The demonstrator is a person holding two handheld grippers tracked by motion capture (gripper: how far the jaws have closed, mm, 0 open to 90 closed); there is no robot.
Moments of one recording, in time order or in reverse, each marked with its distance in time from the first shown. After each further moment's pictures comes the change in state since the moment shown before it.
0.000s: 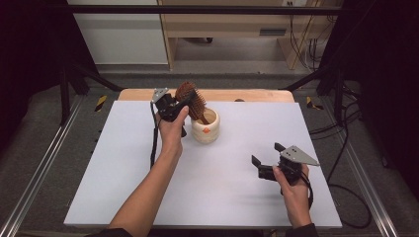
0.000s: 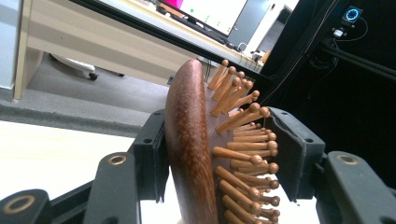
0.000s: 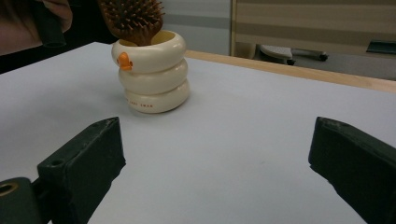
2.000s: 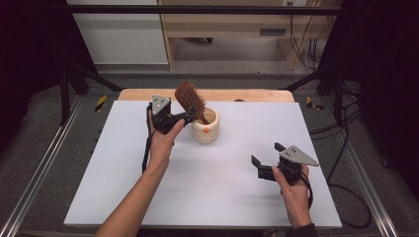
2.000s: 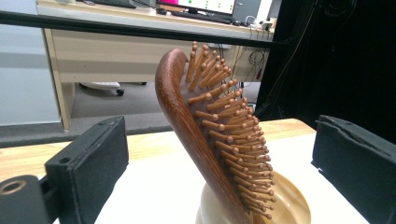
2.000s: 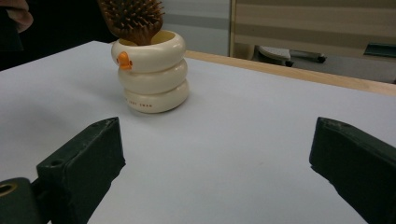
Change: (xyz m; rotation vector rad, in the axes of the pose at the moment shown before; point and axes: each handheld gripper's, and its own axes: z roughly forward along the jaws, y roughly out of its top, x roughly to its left) left arm -0.011 -0.001 -0.043 0.052 0.048 0.300; right arm 0.002 0.001 0.000 -0.002 -0.006 -0.015
